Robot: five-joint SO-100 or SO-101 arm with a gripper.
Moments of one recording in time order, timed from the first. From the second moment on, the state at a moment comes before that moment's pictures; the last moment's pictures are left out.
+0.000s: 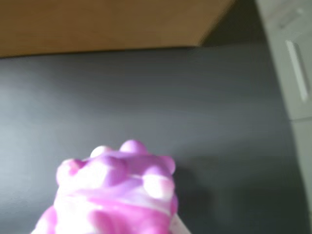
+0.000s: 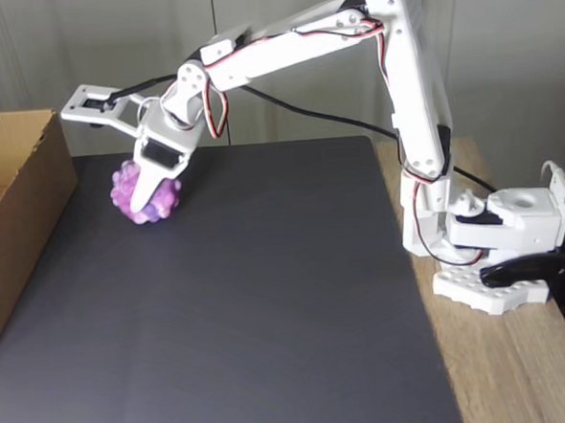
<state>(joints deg) 32.6 71.9 96.3 22.8 194.2</state>
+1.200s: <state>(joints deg) 17.4 62.1 39.6 27.1 189.5</state>
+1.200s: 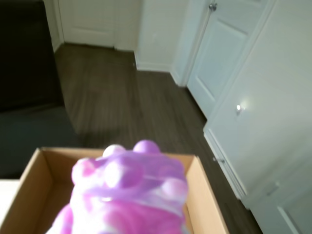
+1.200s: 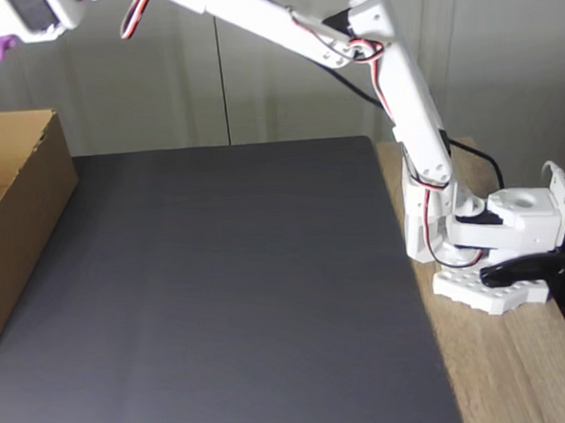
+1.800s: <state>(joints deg) 16.6 33.6 18.7 12.2 188.3</state>
